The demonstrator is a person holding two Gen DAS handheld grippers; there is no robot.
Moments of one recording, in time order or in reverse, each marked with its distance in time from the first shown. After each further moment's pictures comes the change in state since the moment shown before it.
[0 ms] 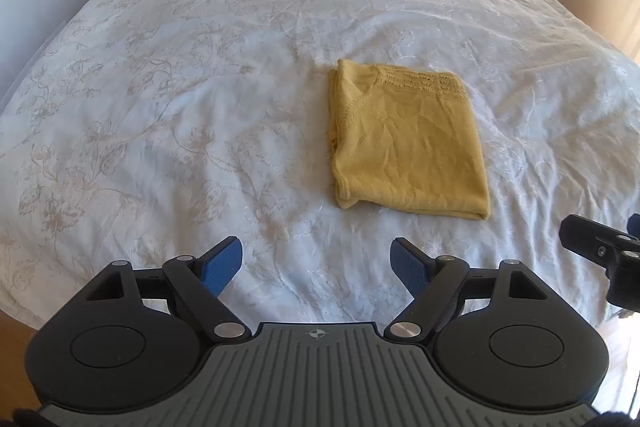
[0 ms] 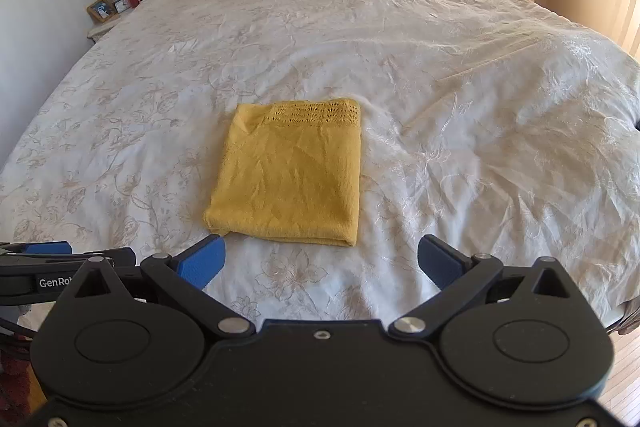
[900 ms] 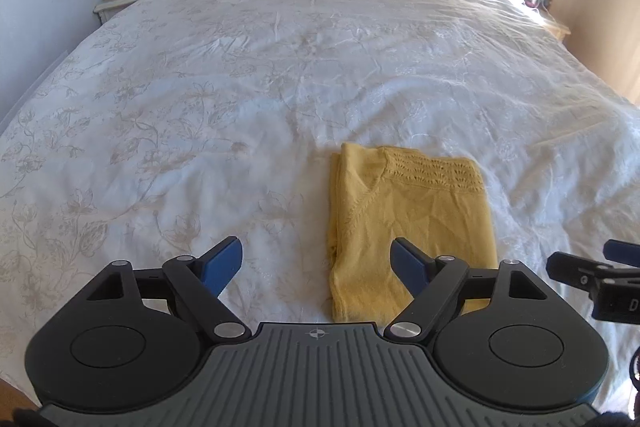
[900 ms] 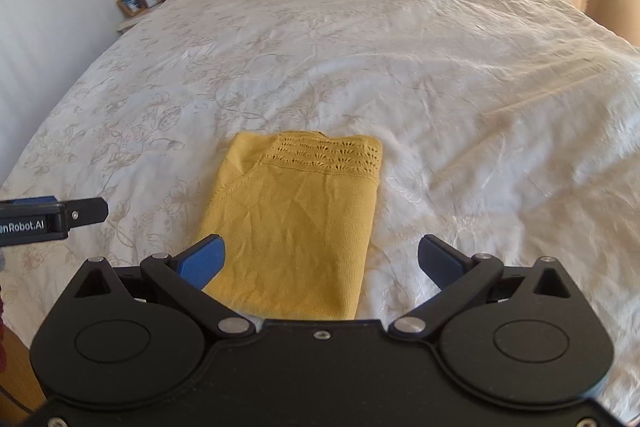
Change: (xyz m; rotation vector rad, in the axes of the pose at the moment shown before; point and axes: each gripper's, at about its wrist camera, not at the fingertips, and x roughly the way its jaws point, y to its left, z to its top) left arm 0.038 0.003 0.069 -0.031 -0.133 0.003; right arm 0.073 -0.033 0.061 -0.030 0.005 0.108
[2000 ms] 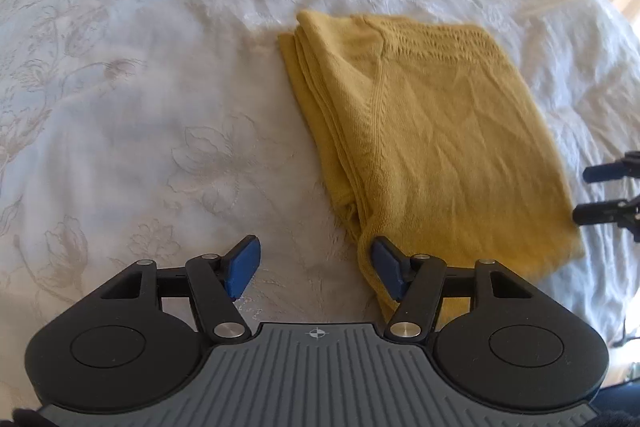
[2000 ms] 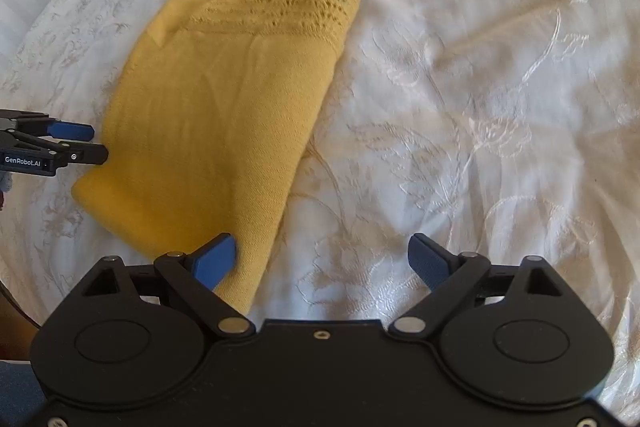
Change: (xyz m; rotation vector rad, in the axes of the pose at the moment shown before) left arm 0.171 0.039 0.000 0.211 0.273 -0.308; right arm 0.127 -0.073 -0.008 -0.099 0.304 0.123
